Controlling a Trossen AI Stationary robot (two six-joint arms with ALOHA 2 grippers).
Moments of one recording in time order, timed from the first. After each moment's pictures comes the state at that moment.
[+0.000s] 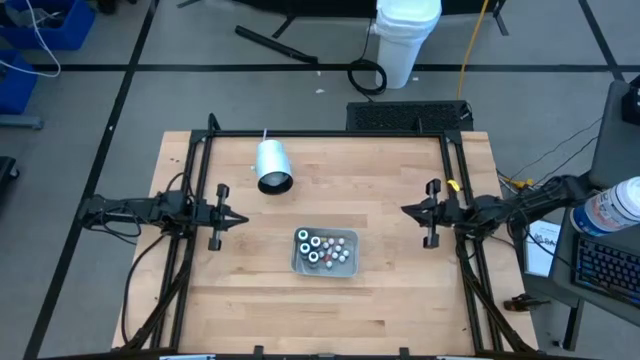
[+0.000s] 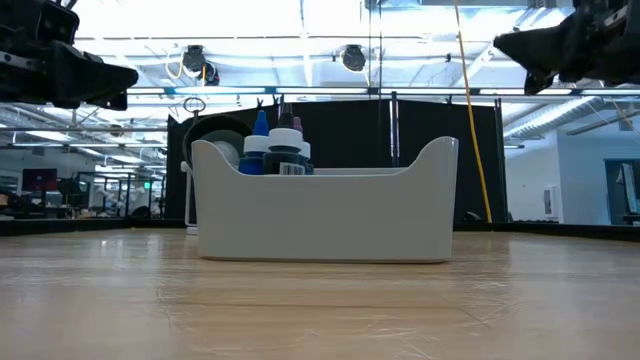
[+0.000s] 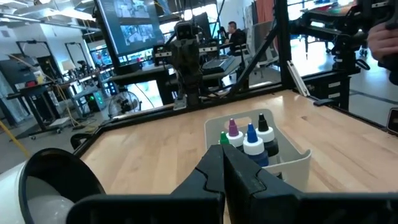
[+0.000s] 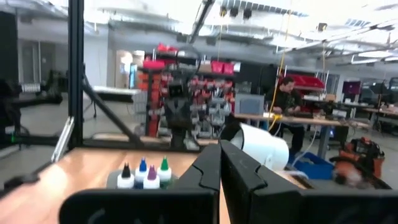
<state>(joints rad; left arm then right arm) -0.08 0.01 0.01 0.01 0.03 0.21 0.27 0.32 0.01 0.53 0.36 -0.17</state>
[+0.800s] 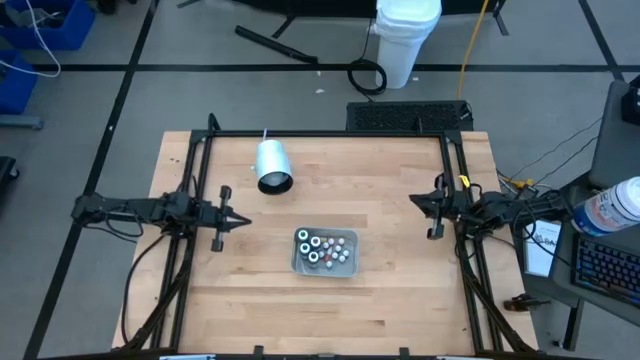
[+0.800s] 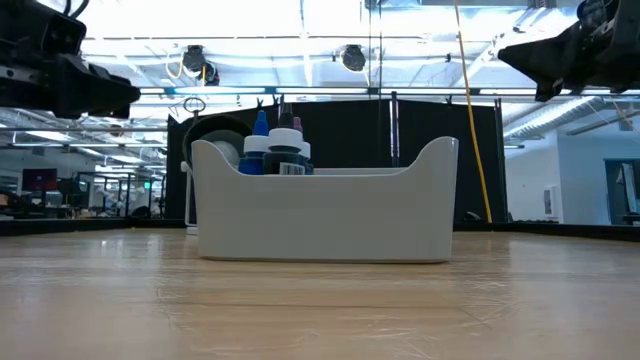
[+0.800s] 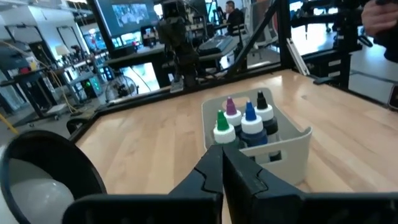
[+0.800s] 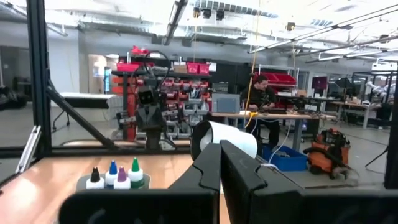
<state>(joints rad) -0.08 0.09 0.01 0.01 0.03 0.23 0.18 0.00 0.01 0.24 0.39 -0.14</state>
